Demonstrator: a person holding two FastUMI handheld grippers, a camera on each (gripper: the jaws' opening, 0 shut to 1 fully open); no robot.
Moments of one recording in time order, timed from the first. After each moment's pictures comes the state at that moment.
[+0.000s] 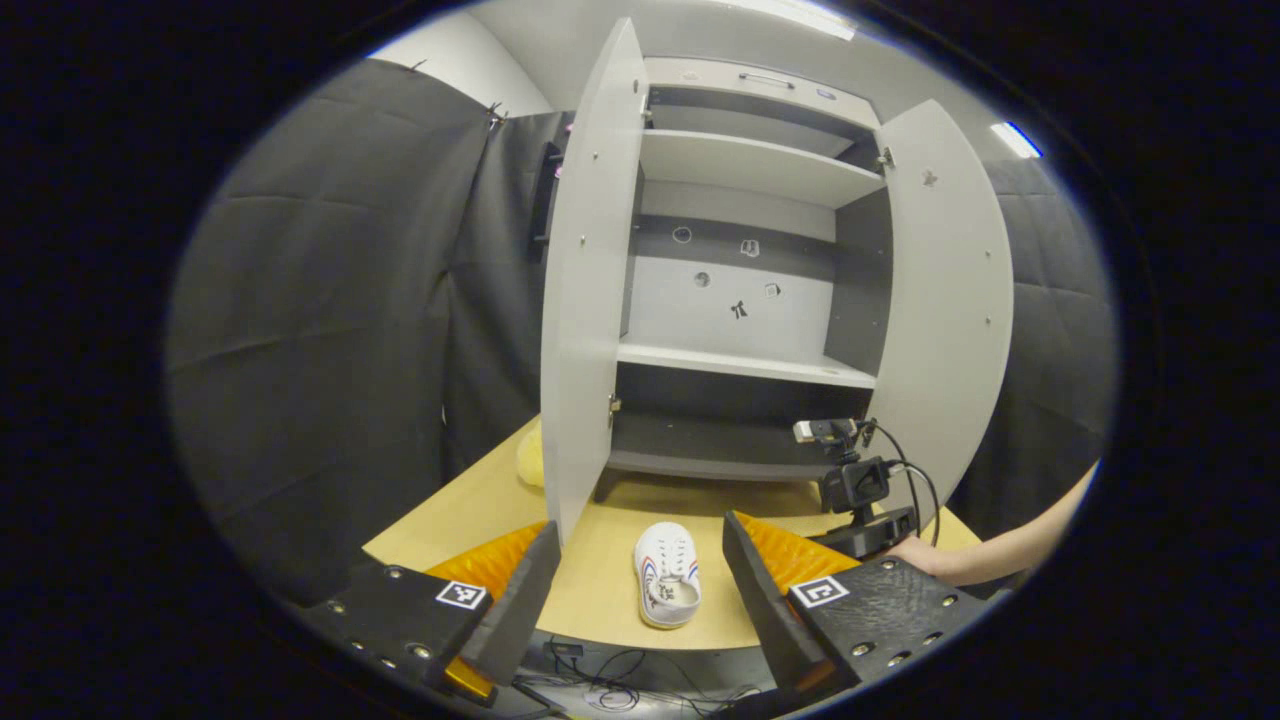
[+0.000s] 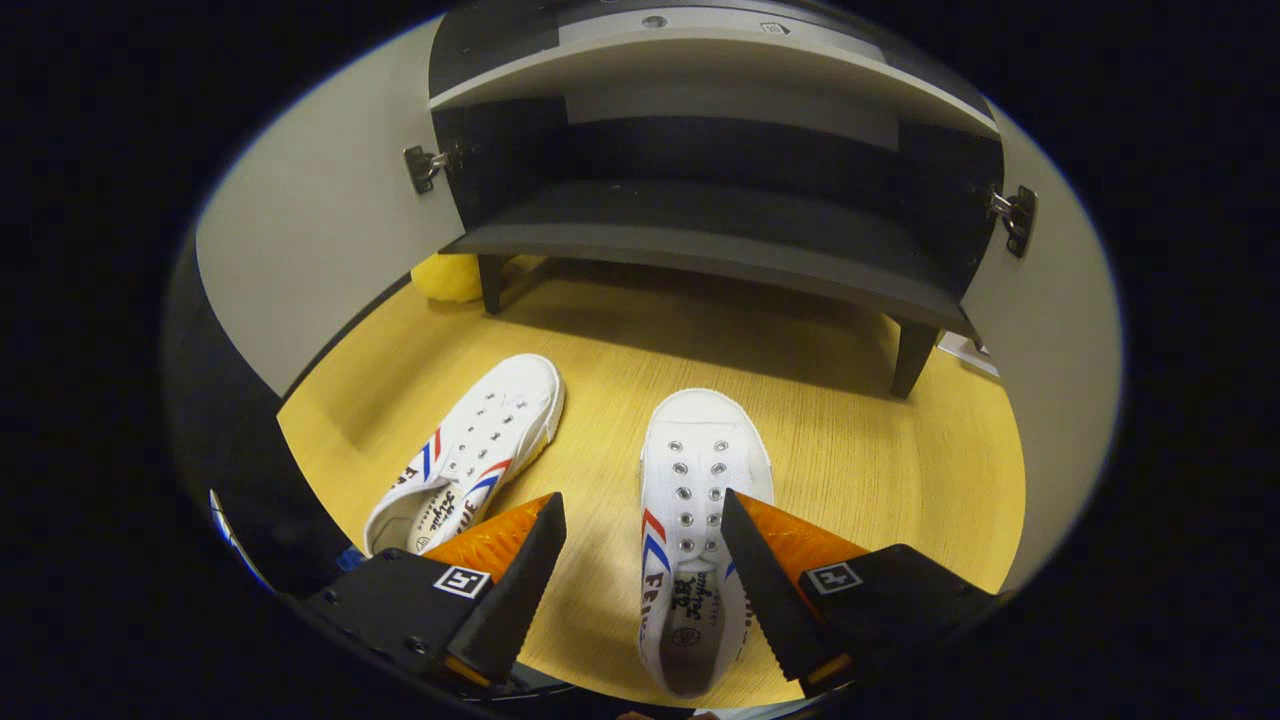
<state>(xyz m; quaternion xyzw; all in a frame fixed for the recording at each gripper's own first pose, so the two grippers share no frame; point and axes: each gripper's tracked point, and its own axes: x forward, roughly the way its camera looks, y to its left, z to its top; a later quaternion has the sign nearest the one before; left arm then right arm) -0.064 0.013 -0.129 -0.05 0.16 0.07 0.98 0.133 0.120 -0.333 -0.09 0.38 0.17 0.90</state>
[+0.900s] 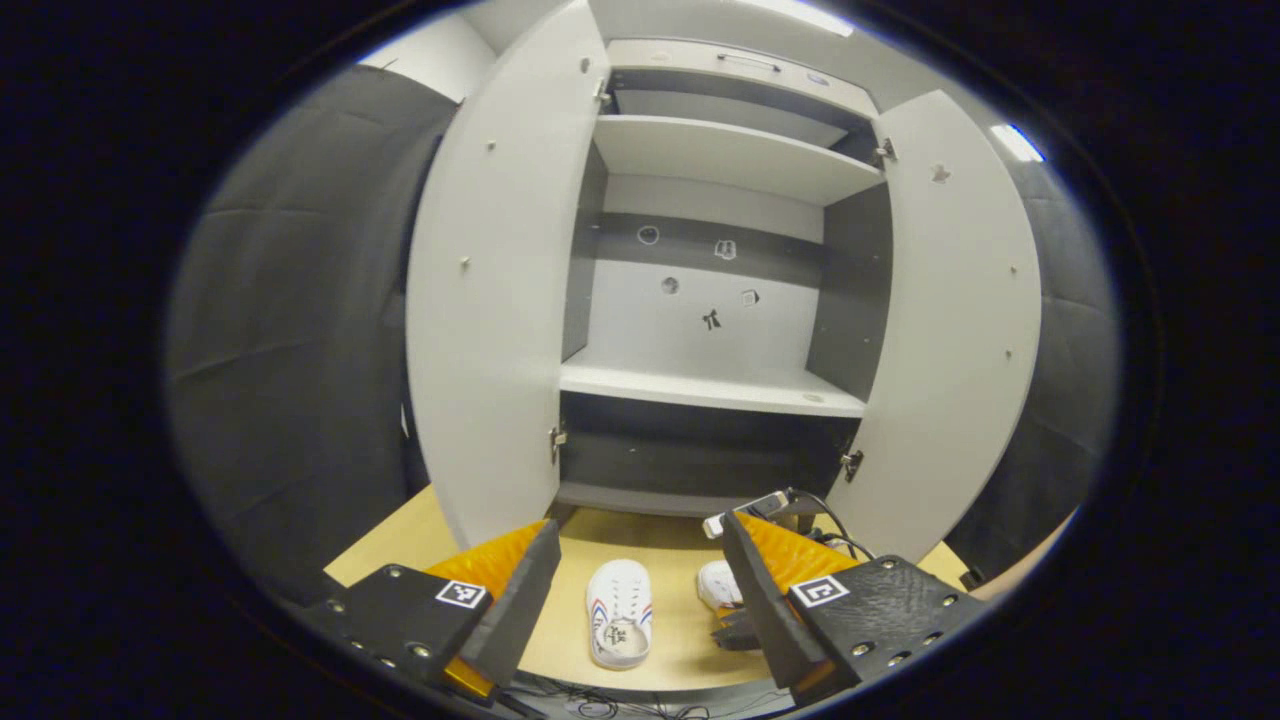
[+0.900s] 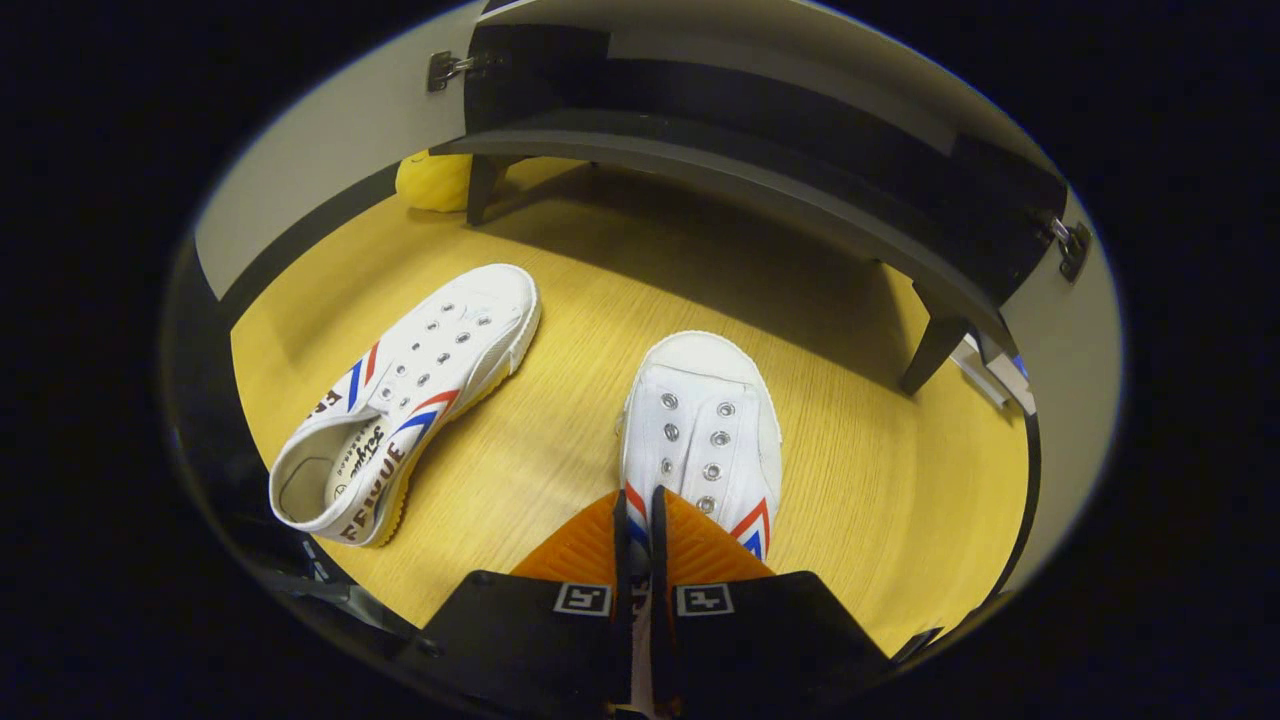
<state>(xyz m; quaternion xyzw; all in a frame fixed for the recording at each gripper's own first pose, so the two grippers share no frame) 0.041 -0.042 -0.094 -0.03 0.16 0.03 0.99 0.138 0.105 -0.365 -0.16 0.44 0.15 0.87</state>
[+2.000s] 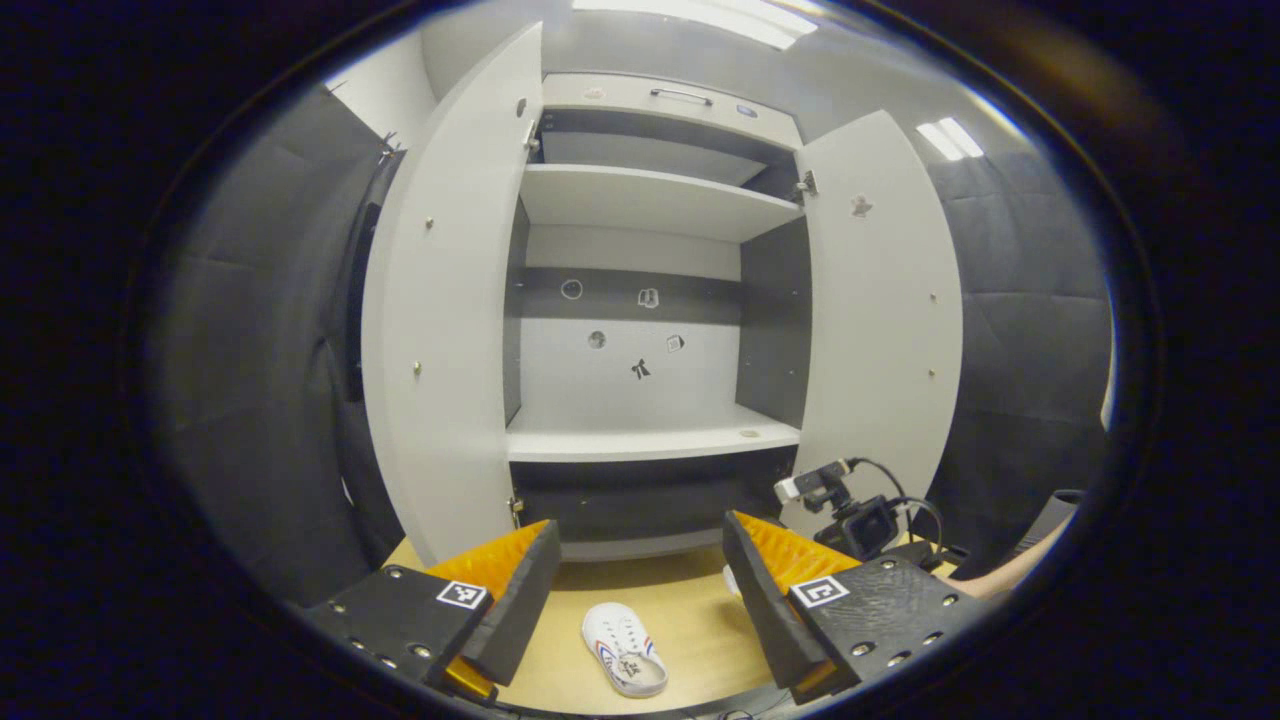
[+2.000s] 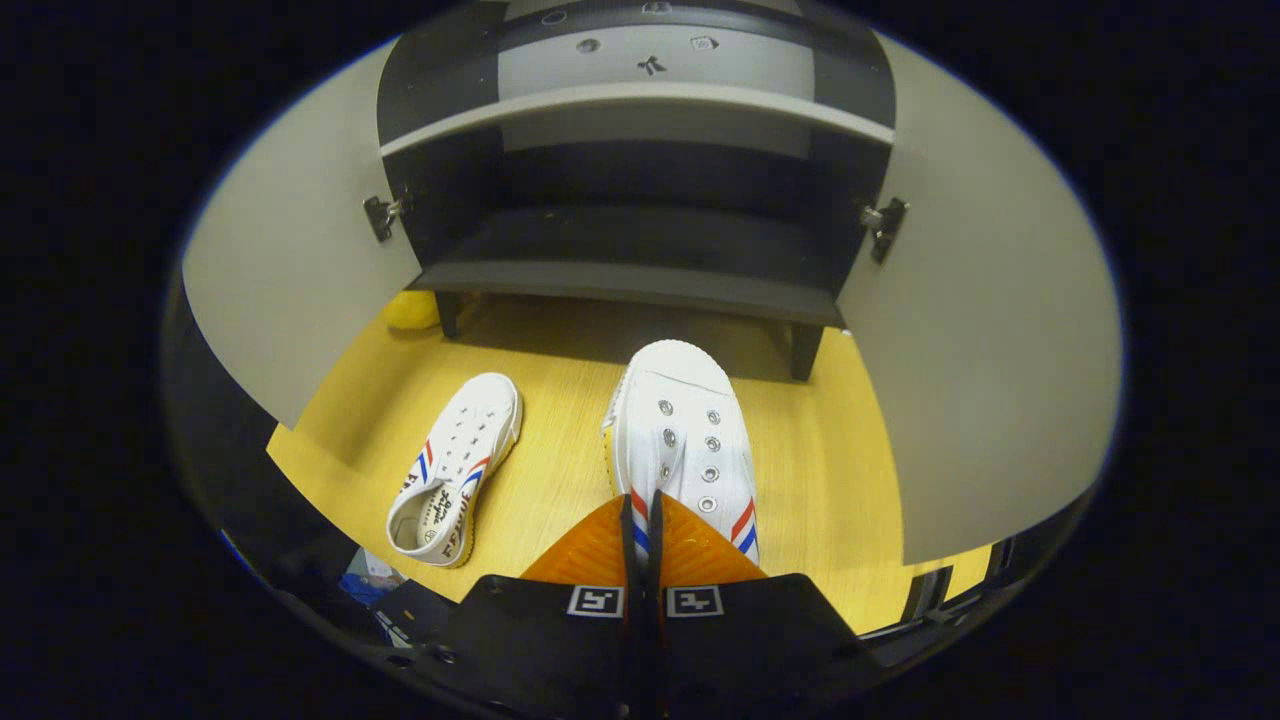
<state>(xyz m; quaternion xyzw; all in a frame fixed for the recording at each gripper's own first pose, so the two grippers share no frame) 0.040 -0.027 -0.049 0.00 0.09 -0.11 0.99 0.092 0.079 -0.242 -0.05 0.36 0.06 0.93</state>
